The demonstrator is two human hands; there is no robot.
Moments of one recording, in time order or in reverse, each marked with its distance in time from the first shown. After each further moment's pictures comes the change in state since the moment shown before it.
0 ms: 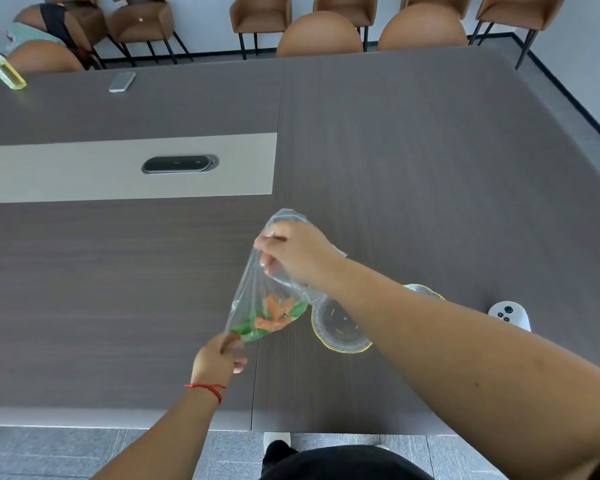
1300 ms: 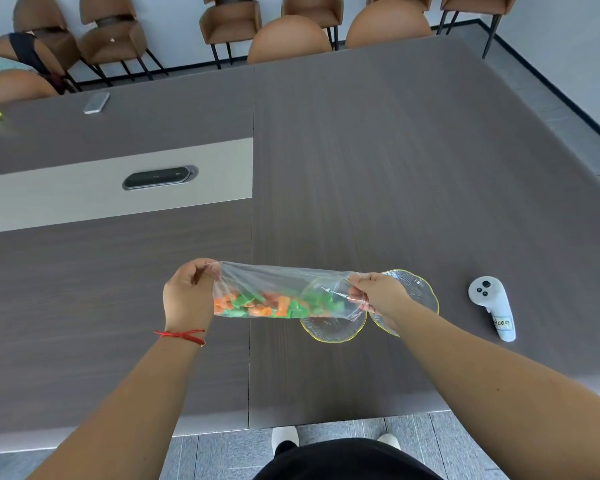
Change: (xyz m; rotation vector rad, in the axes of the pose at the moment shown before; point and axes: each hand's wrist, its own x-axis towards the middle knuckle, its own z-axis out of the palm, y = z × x) left_hand -0.026 0.129 -0.023 -0.064 0.323 0.446; right_hand -0.064 0.159 -0.062 0.570 0.384 0.561
